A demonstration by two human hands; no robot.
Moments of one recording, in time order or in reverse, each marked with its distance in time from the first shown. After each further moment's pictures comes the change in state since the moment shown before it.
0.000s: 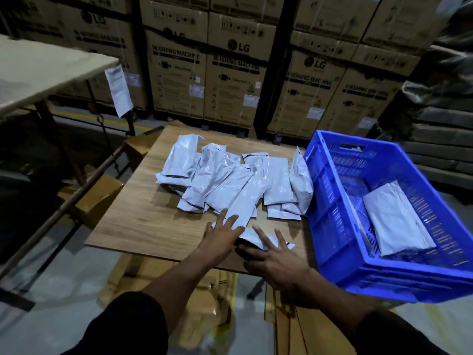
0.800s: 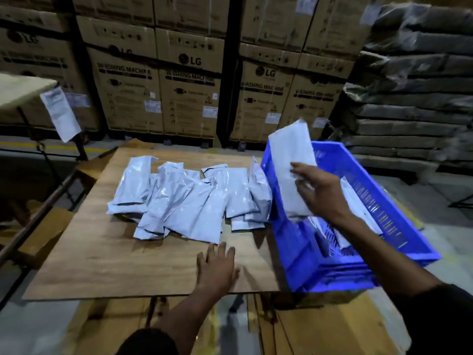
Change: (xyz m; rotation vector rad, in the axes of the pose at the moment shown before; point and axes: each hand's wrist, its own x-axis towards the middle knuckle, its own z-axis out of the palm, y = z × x) left_hand 0.040 0.082 0.044 -0.014 -0.043 -0.130; right_hand -0.099 0.163 -0.106 0.536 1.030 0.603
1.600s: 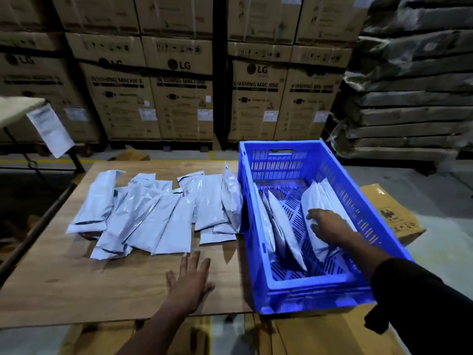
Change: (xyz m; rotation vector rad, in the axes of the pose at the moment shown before) left_hand 0.030 0.036 0.007 -0.077 -0.129 -0.100; right_hand -0.079 0.223 -0.033 -0.494 -0.772 0.482
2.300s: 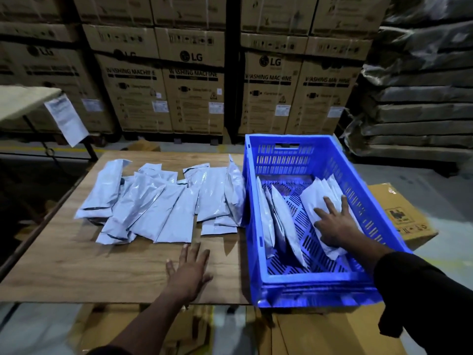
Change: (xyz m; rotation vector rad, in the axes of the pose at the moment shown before) left_hand -0.002 0.002 0.003 -0.019 -0.018 -0.041; right_hand -0.013 0.001 -0.002 -0.711 -0.107 -0.144
